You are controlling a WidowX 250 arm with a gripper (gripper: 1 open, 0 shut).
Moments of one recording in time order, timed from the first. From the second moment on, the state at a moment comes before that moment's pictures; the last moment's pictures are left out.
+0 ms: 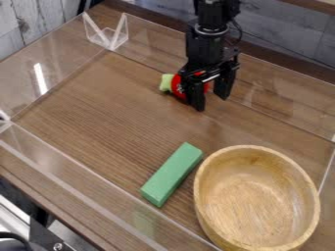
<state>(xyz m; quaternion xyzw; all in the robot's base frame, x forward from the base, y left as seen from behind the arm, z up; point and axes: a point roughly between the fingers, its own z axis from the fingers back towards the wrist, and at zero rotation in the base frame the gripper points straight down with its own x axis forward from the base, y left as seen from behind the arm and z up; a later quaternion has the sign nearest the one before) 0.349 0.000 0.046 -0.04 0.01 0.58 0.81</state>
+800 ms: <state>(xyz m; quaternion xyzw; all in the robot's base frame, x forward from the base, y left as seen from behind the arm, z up) 0.341 -0.006 0.044 -0.02 0.03 0.57 0.82</state>
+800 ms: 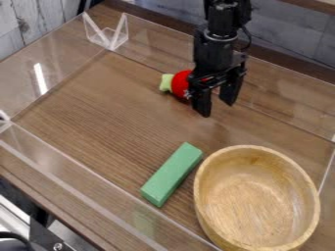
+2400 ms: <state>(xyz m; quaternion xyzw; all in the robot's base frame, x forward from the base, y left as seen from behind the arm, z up) 0.360 0.003 0.057 0.00 -0.01 0.64 0.77</state>
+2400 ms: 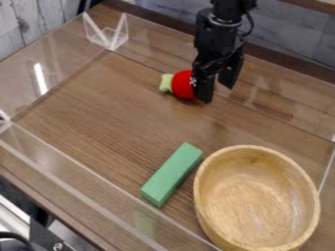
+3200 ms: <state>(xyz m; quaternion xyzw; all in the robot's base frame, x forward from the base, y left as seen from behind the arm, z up) 0.346 0.009 0.043 0.01 0.00 0.58 0.82</state>
